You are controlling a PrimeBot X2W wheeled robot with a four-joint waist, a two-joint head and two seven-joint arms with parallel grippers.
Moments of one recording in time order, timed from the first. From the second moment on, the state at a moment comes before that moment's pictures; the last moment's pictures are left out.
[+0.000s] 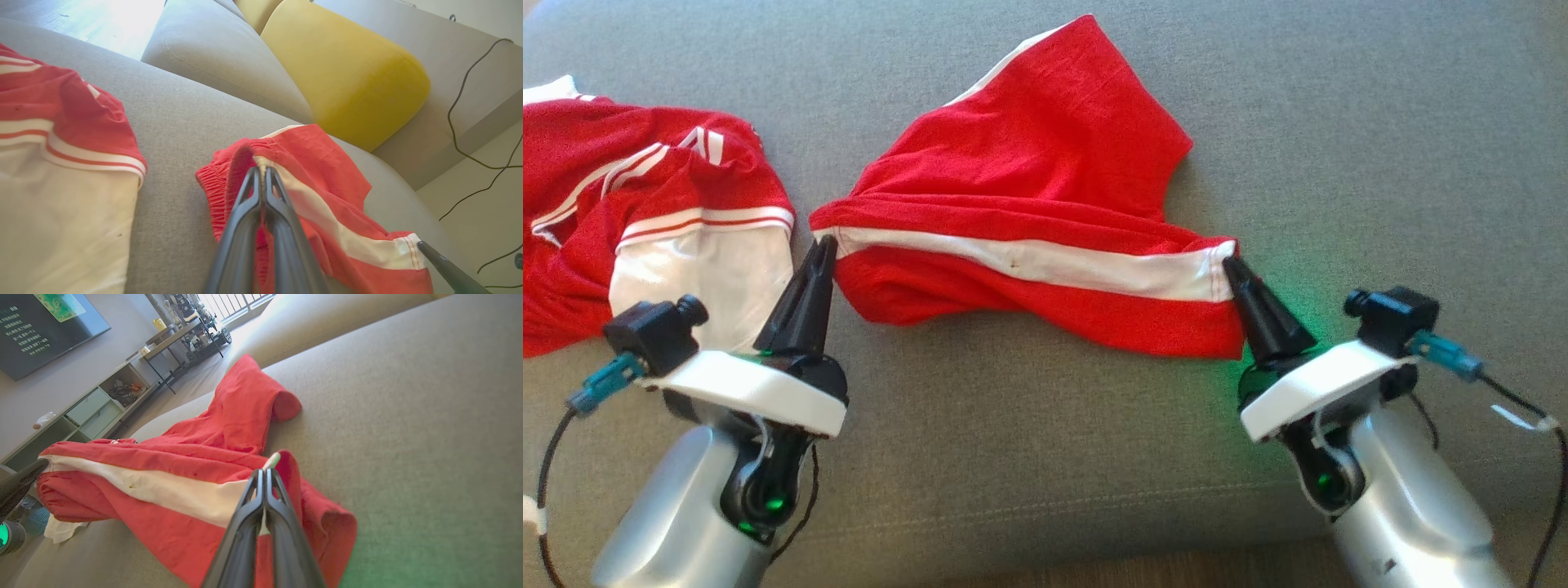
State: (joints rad) left arm -0.29 0.32 -0.43 0.25 -0.87 -0.12 -0.25; right arm -0.34 -0.10 0.27 0.48 0.56 0.13 -0.22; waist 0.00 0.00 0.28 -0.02
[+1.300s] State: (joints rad) left arm -0.91 0.44 -0.66 0.12 -0.93 -0.12 -0.26; right arm -0.93 -0.21 0.17 0.49 0.48 0.13 -0.26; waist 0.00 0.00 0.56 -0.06
